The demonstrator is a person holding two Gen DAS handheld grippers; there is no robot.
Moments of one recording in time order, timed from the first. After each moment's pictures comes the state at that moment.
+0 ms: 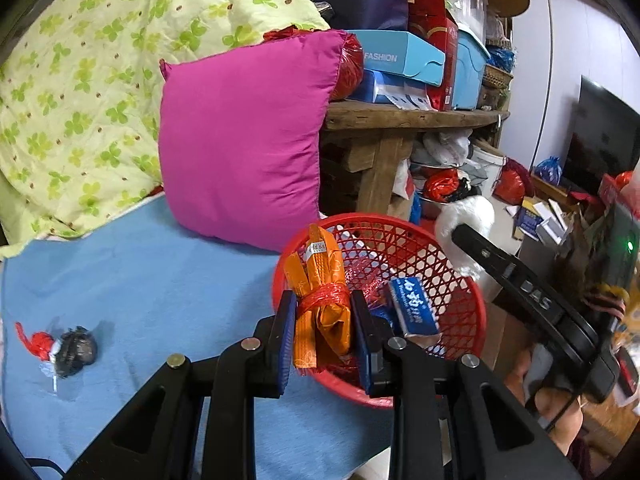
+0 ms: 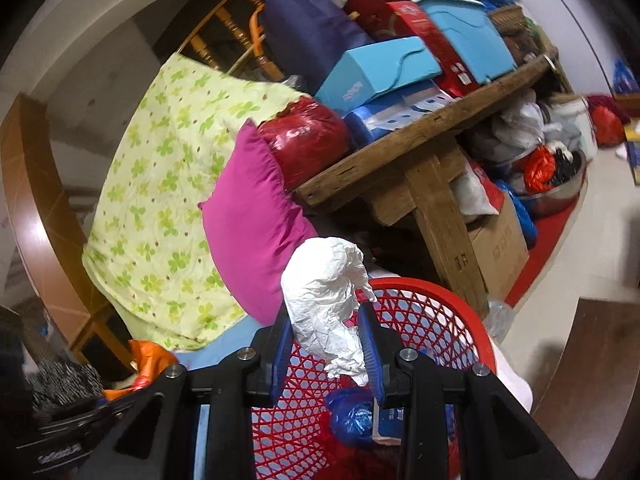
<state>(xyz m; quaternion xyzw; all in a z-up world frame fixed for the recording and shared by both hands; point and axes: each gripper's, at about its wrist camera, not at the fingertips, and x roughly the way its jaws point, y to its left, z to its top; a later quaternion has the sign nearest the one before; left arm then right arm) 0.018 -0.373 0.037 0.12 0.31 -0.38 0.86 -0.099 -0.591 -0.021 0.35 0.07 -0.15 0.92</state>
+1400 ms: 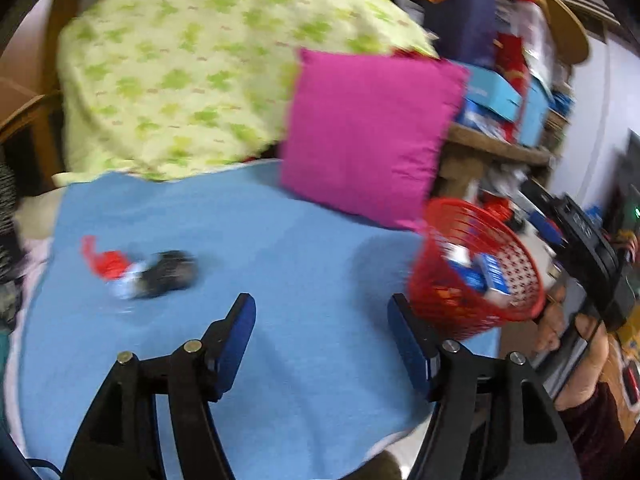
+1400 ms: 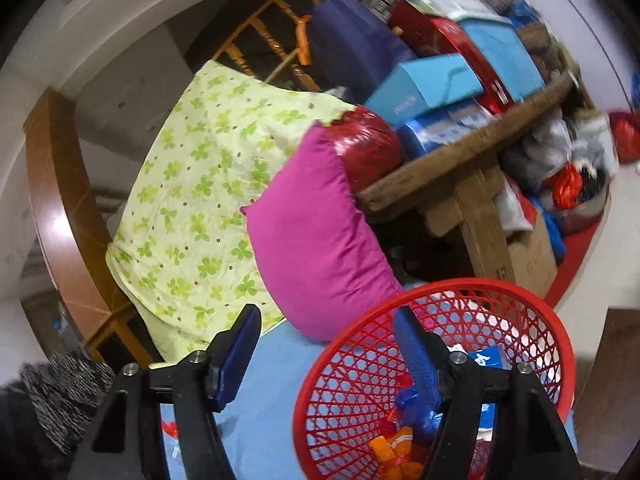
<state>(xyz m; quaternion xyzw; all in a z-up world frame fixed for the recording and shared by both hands) 0.022 -0.172 0.024 0.05 0.31 -0.27 0.91 -0.072 -0.501 0.007 0.28 0.03 -0.13 0.95</state>
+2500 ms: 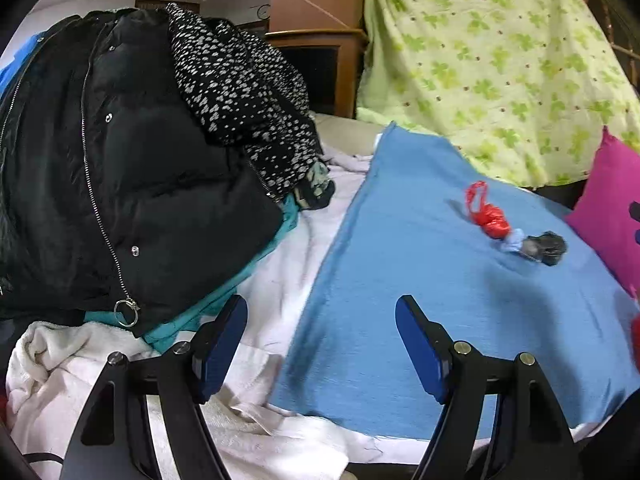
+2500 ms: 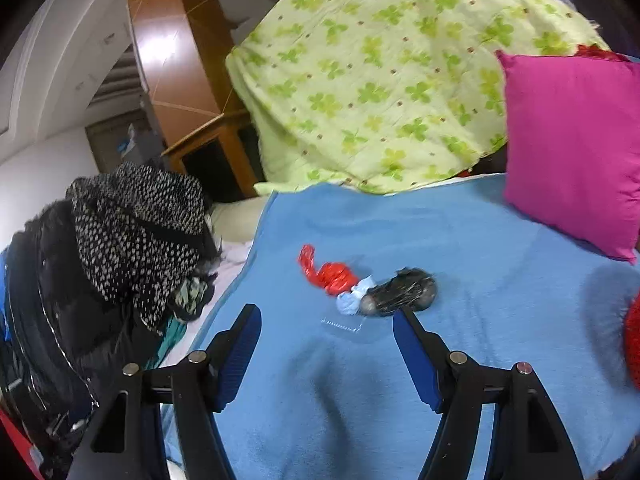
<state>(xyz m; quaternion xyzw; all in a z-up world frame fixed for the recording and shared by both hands) 0.001 0.255 -0.062 -0.06 0.31 0.10 0.94 0.076 -0.140 0.019 0.14 0.26 0.10 0.95</state>
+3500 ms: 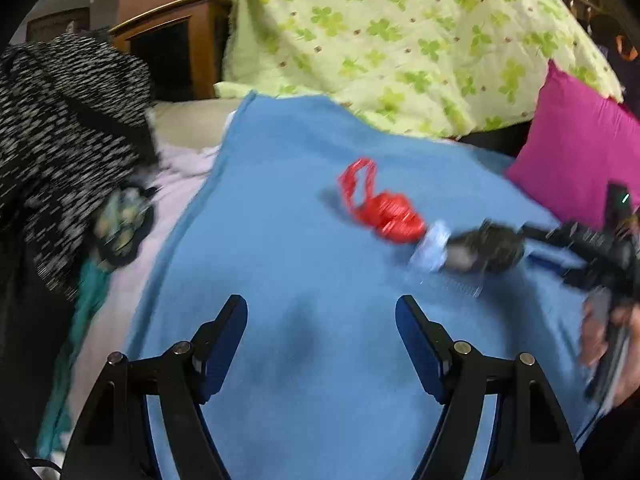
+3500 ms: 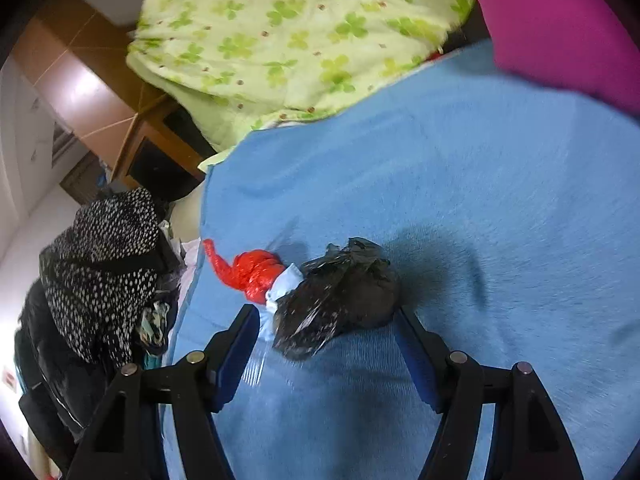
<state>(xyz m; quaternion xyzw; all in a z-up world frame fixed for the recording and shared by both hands) 0.202 0.107 -0.074 -0.01 0.36 -0.08 0.93 0.262 -0.245 -0.116 0.33 0.38 0.11 0.86</state>
